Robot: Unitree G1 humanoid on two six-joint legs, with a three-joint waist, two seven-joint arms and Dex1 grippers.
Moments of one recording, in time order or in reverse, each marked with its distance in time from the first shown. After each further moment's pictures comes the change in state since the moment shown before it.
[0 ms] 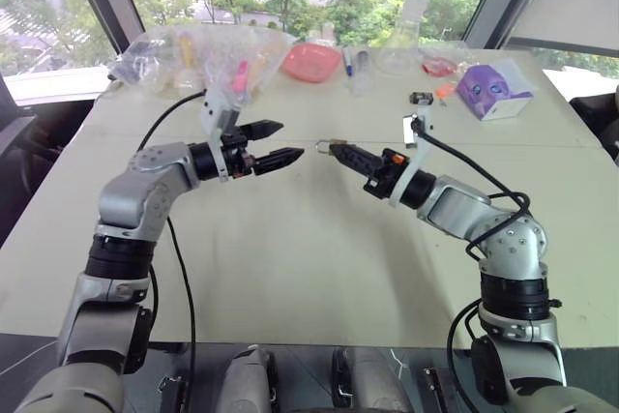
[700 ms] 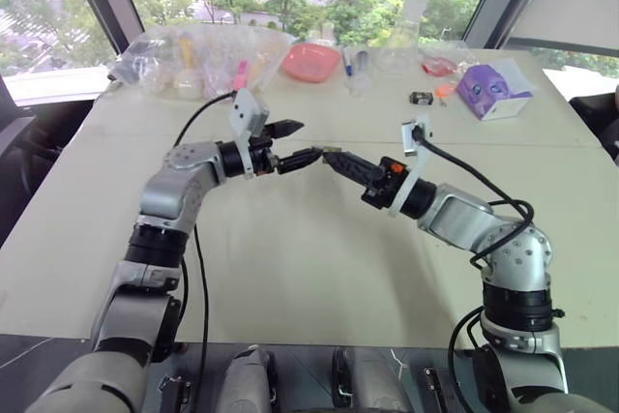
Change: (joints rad) left arm -0.068 -0.129 -0.041 0.163 0.144 -0.145 -0.023; right arm 0.046 0.001 0.007 -0.082 0.070 0.020 -0.011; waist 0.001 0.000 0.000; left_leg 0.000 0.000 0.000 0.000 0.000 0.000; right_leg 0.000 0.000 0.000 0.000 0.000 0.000
